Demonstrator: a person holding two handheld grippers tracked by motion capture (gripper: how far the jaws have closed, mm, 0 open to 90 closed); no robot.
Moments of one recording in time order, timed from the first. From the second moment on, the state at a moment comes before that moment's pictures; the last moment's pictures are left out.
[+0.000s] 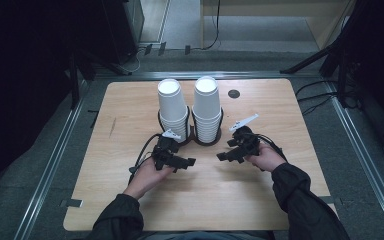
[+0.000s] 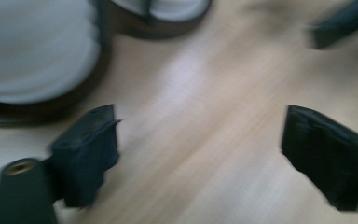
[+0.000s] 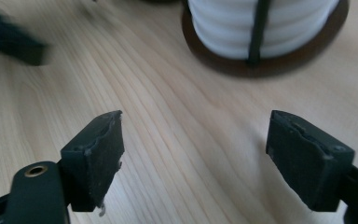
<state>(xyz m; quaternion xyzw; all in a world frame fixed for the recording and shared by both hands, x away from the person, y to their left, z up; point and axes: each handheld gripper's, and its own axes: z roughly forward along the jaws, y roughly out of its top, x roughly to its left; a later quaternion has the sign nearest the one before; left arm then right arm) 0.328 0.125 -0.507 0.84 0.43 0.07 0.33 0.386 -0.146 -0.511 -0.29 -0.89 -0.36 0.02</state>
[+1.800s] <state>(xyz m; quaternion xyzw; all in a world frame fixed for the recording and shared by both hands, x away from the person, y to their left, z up) 0.331 0.135 -0.461 0.84 0.34 0.06 0.42 0.367 -0.166 -0.460 -0.28 -0.86 -0.43 0.00</state>
